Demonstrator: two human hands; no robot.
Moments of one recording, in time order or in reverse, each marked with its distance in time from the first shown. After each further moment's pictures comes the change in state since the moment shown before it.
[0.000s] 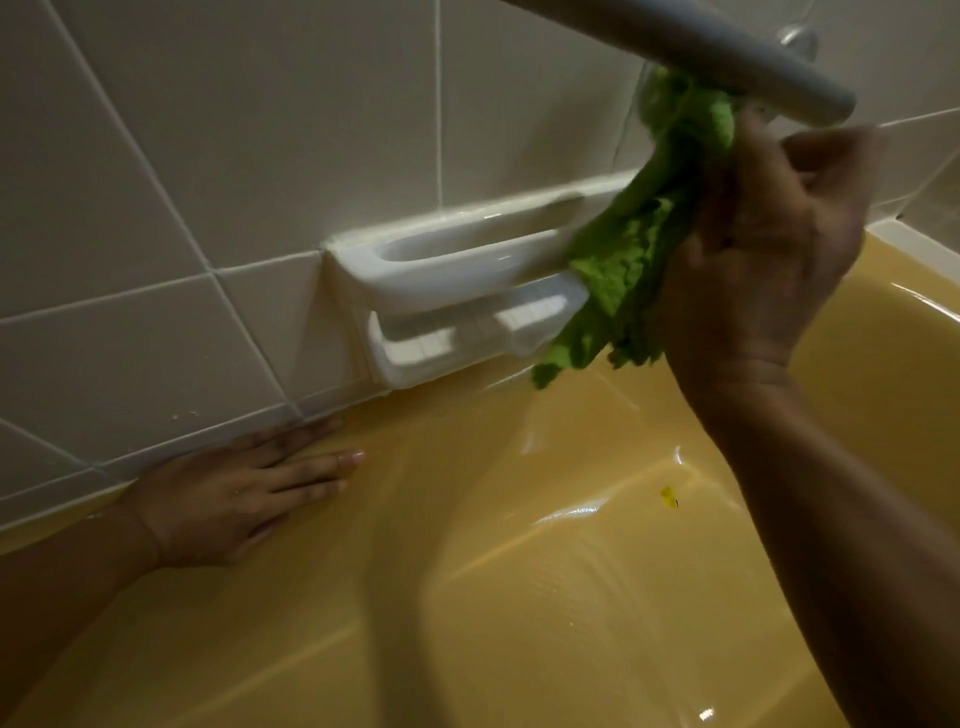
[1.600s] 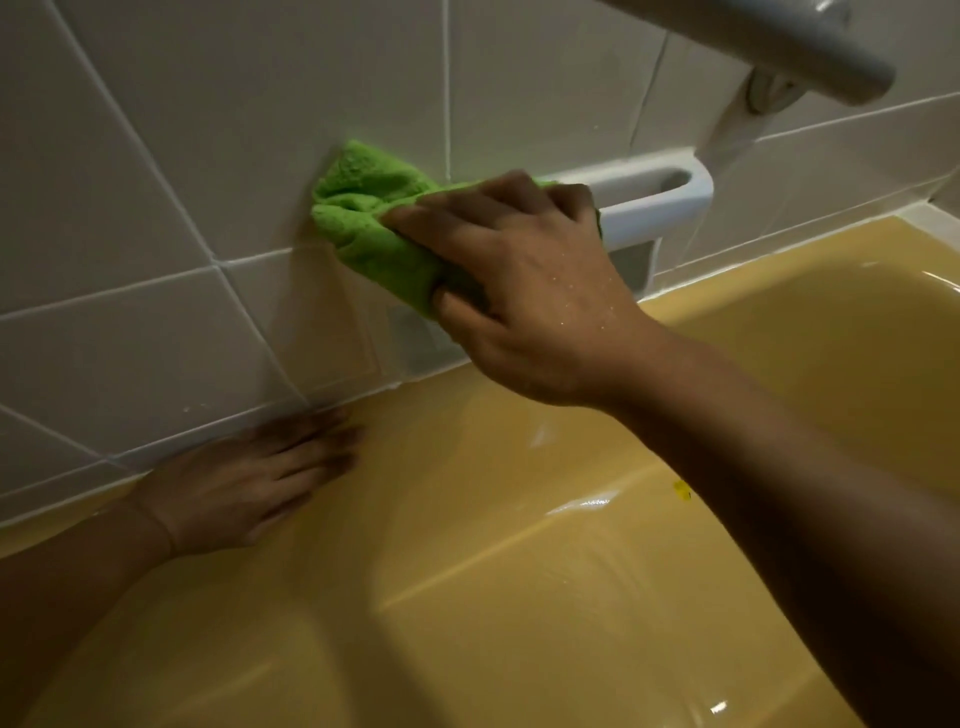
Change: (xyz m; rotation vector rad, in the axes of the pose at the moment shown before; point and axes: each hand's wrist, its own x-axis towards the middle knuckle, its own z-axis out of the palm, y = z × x) left_hand 0.000 -0.002 0.010 -0.018 0.080 -0.013; right_hand -0.023 -0.074 0.019 0.068 -0.923 -0.527
